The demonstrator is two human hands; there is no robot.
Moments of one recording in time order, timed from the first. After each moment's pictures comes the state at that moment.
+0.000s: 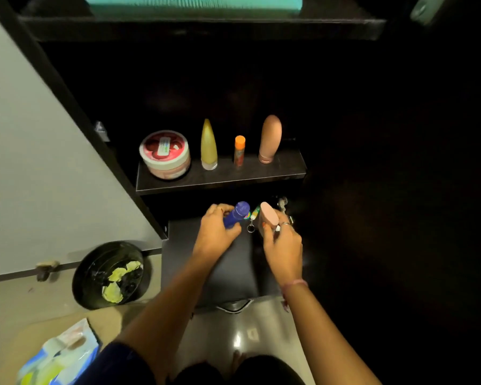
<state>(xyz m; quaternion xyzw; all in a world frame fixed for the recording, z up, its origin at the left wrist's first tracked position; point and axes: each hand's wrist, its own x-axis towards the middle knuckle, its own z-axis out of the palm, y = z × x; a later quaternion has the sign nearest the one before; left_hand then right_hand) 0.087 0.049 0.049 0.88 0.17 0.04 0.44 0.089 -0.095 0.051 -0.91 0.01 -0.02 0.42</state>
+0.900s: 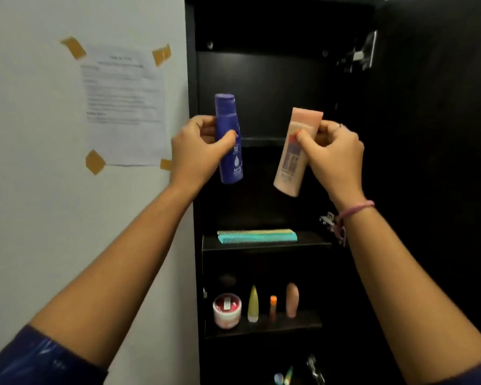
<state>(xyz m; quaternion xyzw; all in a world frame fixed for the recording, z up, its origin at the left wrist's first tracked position) -0.030 0.135 0.549 0.75 -0.06 0.51 0.42 0.027 -0.059 0.544 -0.70 -0.23 -0.42 0.54</state>
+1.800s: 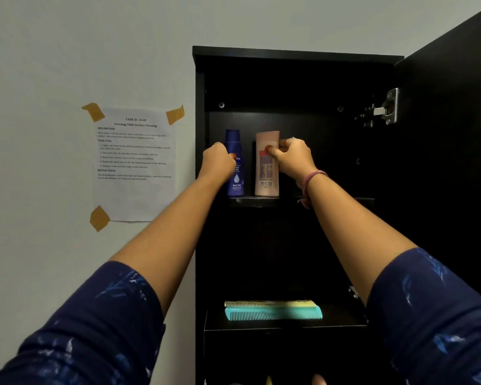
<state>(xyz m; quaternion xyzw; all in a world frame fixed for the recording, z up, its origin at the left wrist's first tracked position) 0.103 0.171 0.656 0.83 0.09 0.44 0.32 0.176 0.033 0.664 -0.74 -0.29 -0.26 0.55</state>
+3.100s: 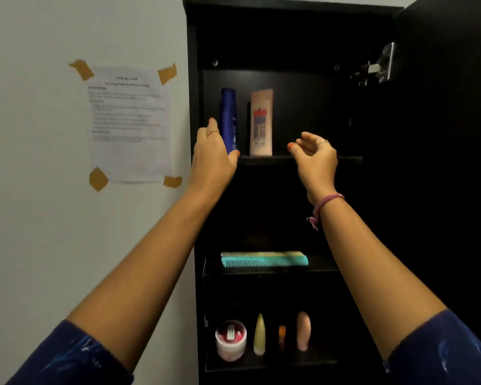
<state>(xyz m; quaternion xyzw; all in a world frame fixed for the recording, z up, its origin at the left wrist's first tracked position) 0.029 0.131 0.590 0.83 0.05 0.50 0.26 0.134 -0.009 0.577 -0.63 -0.20 -0.33 0.67</state>
